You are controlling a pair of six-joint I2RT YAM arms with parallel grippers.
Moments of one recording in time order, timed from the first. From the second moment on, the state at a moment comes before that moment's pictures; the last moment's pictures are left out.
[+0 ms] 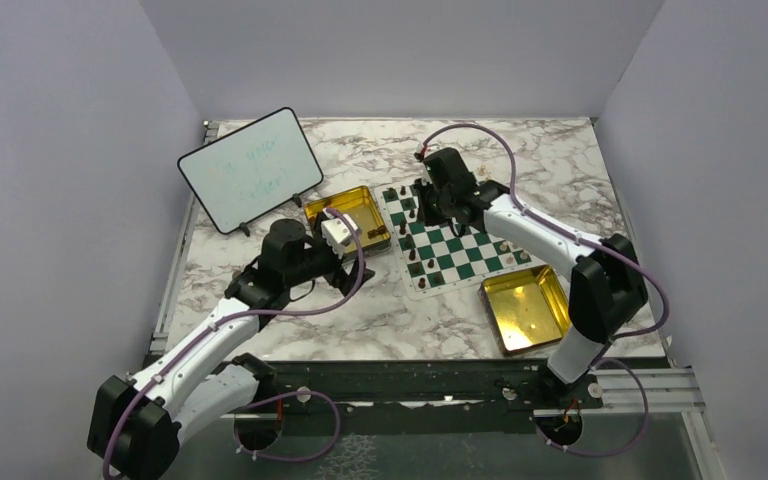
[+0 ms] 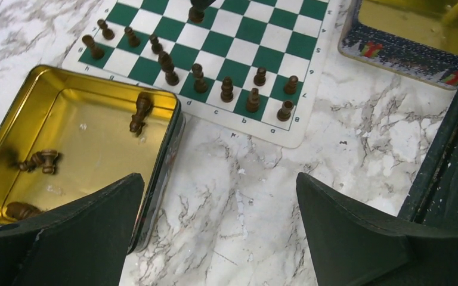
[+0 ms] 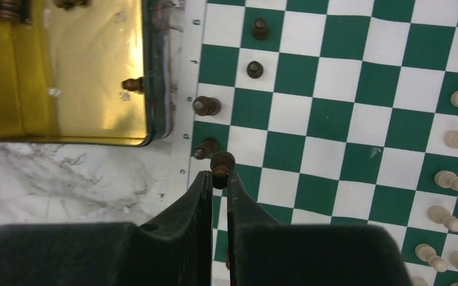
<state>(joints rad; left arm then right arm) -0.52 0.90 0.56 -0.03 0.44 0.16 0.65 1.67 1.33 -0.43 0.07 0.23</state>
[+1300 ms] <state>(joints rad) -0.52 0.66 0.61 -0.13 -0.10 0.03 0.60 2.02 1.51 -0.47 0.13 0.23</state>
